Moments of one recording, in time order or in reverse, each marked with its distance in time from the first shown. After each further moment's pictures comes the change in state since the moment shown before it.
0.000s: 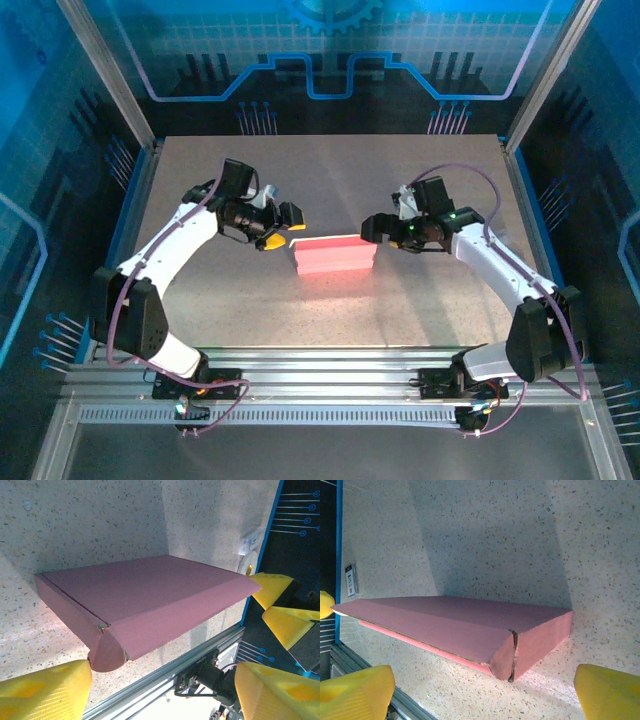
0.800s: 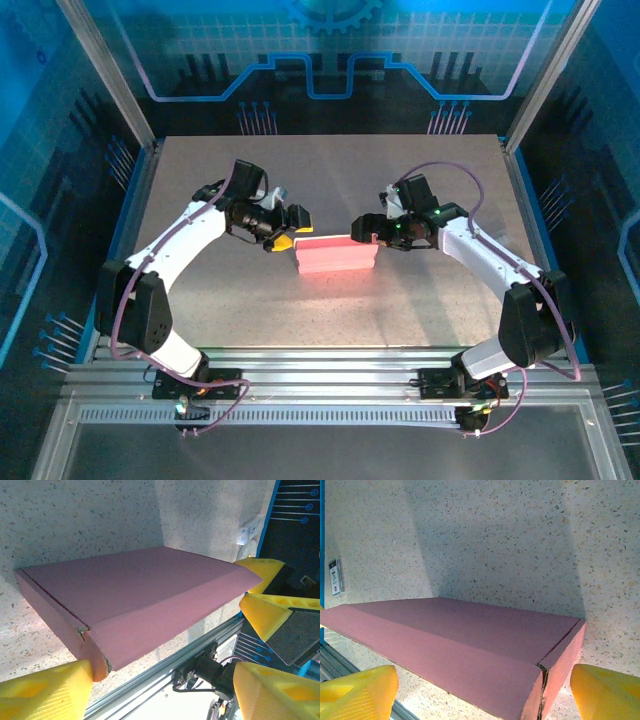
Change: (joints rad) left arm -0.039 0.039 0.009 0.026 0.022 -0.011; right arm 0.062 0.076 0.029 0.026 0.053 0.014
